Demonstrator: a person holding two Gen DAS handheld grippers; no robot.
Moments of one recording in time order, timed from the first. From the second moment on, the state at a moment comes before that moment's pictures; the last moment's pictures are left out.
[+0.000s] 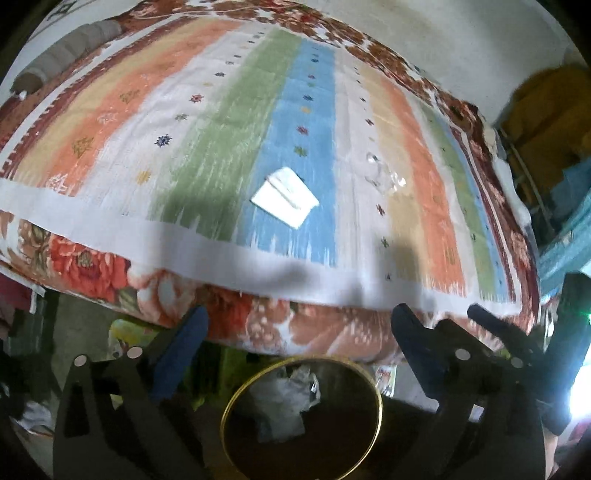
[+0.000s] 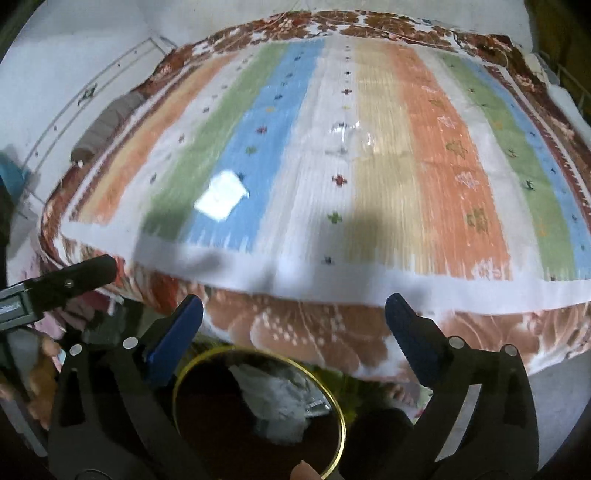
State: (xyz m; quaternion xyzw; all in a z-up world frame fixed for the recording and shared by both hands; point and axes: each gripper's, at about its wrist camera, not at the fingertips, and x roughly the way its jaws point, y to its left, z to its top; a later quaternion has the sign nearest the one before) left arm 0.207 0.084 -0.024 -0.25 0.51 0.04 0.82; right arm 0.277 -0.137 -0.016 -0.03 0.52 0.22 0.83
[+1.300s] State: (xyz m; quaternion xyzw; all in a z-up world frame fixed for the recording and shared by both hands) left arm 0.324 0.121 -0.113 -0.33 0.55 0.20 0.74; right arm 0.464 -0.105 -0.050 -0.07 0.47 0.15 0.87
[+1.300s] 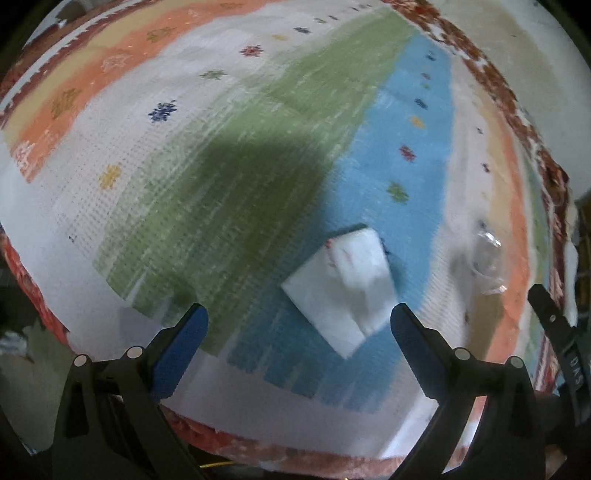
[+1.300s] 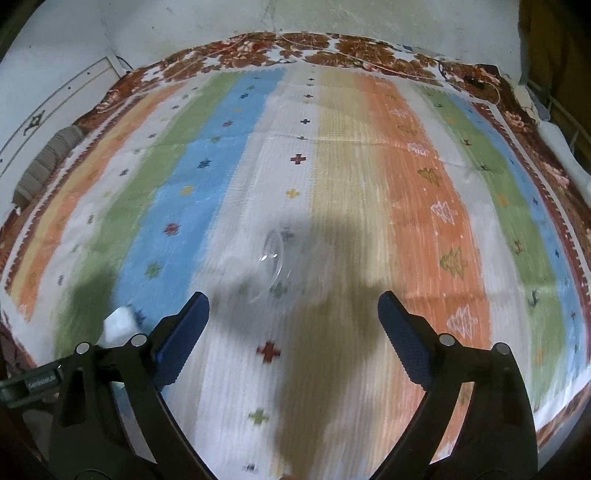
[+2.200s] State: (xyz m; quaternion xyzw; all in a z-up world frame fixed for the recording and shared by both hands) left arm 0.351 0.090 -0.095 -0.21 0.54 0.15 0.80; right arm 0.472 -0.111 -0.064 -0.09 0.49 0.14 0.86
